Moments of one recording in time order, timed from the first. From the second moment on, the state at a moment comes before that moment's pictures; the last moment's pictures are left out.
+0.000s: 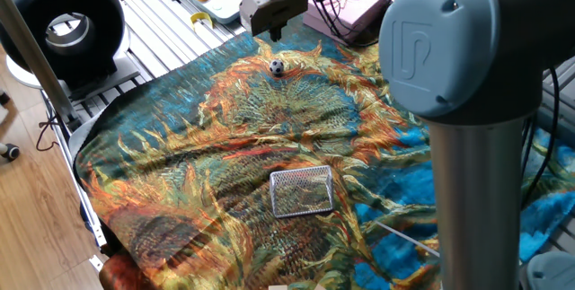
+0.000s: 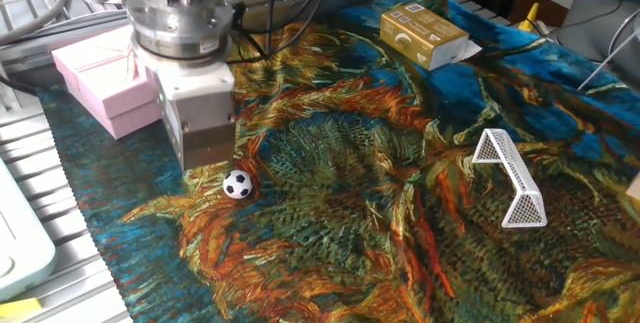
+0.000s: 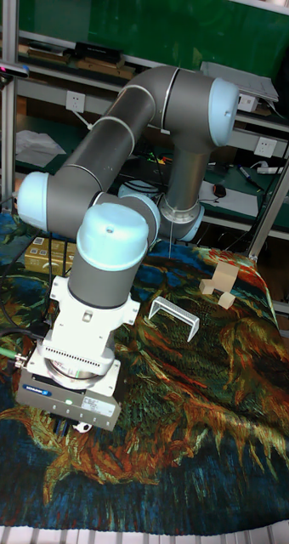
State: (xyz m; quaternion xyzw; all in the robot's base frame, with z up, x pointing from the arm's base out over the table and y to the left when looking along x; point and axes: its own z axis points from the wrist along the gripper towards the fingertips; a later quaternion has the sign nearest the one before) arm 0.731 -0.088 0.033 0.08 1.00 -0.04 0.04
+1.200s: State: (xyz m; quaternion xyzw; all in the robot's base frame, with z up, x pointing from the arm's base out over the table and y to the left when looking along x) arm 0.726 -0.065 0.004 0.12 0.99 -0.02 0.05
